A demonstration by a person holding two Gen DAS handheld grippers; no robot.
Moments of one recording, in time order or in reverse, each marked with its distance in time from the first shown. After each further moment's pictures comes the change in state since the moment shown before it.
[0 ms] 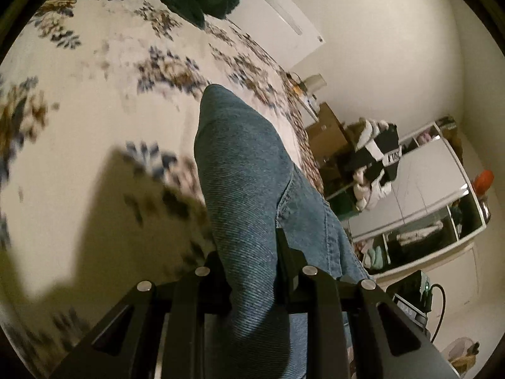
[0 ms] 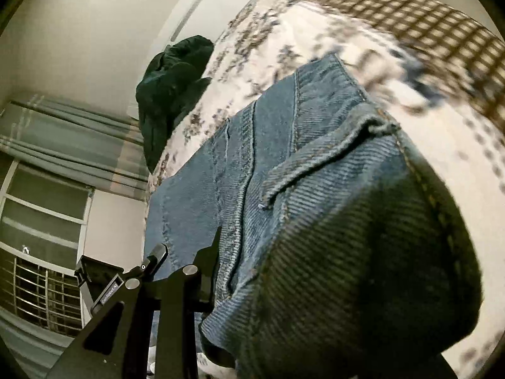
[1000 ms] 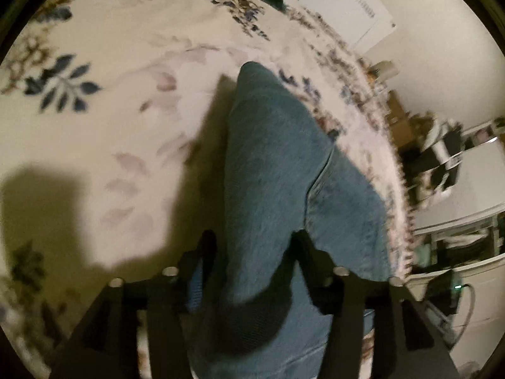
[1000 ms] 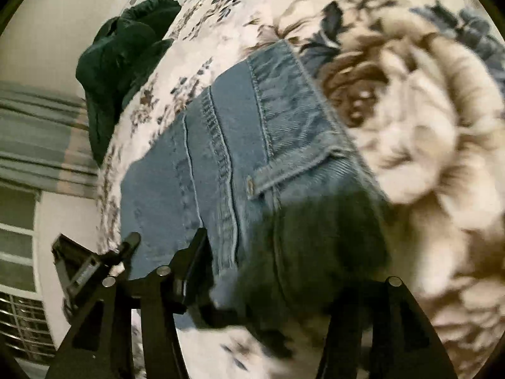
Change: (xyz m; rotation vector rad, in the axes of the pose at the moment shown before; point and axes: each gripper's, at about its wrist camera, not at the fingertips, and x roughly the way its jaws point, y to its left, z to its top) left arm 0.075 0.169 0.174 -0.012 0.190 0.274; right arm 0.304 0.055 0.106 0.007 0.129 -0.233
